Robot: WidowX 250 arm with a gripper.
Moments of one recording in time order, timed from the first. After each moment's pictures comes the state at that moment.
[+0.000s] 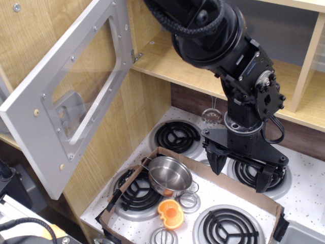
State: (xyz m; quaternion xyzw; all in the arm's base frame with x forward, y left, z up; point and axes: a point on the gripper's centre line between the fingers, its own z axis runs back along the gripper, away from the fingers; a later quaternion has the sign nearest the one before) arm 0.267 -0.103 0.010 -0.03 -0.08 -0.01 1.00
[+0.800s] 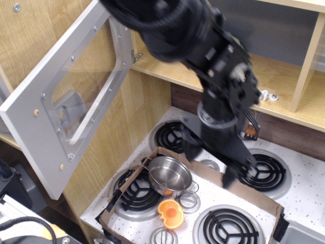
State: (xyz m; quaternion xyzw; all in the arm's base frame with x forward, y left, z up) arm 0.248 -0.061 0.034 0.03 -0.08 -0.12 0.99
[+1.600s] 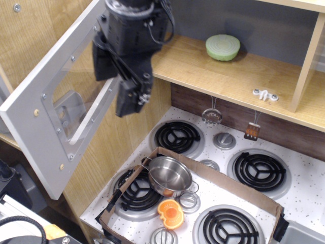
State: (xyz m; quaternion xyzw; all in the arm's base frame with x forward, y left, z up) arm 0.207 0.032 0.142 0.13 0.02 -0.23 0.96
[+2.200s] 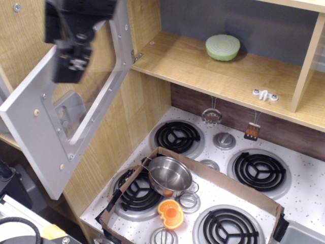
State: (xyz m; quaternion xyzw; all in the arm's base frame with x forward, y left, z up) arm 0.185 0.082 0.184 0.18 0.09 -0.31 0.93
